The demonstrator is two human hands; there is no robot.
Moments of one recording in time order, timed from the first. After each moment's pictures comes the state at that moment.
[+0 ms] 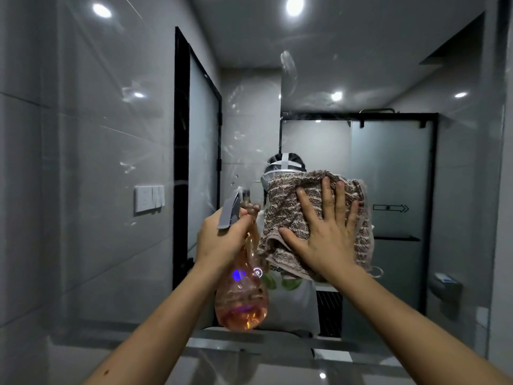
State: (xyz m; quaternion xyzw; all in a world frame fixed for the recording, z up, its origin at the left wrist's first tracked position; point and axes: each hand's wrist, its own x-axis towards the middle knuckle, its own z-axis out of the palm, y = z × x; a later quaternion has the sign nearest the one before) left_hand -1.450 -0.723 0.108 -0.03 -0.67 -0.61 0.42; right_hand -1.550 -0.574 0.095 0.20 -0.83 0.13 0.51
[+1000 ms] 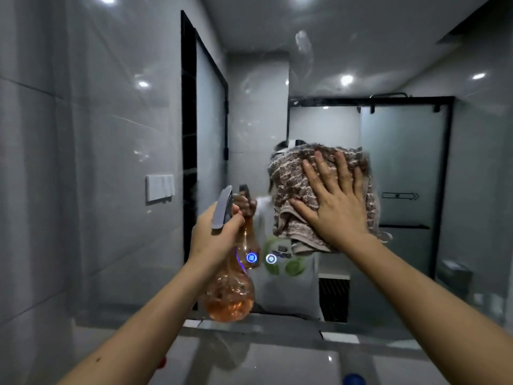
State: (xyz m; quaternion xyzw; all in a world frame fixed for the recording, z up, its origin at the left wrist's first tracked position) left_hand -1.444 -0.758 0.089 -0.01 -0.68 -0.58 0.45; right_hand -1.557 -0.580 0.119 0.22 -0.80 0.05 0.55
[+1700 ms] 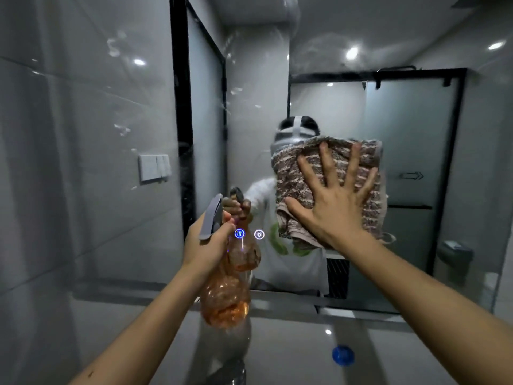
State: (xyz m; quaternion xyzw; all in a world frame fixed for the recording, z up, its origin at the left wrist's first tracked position) left_hand -1.450 -0.745 0.040 0.02 -0.67 -0.61 0.42; right_hand -1.554 -0.565 0.088 0.21 -0.84 0.07 0.49
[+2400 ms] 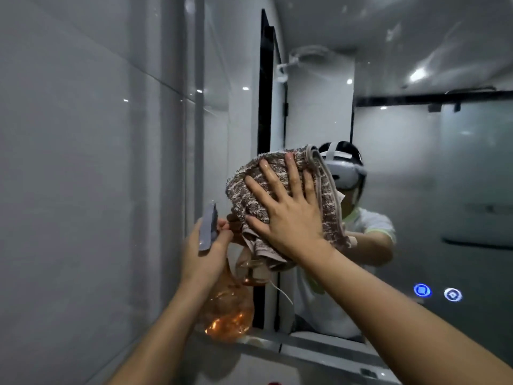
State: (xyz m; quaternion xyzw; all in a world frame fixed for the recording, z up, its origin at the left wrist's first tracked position) left_hand -1.378 -0.978 0.070 0.06 -0.64 -0.56 0.52; right_hand -1.489 -0.883 0.113 0.33 -0.75 0.02 0.58
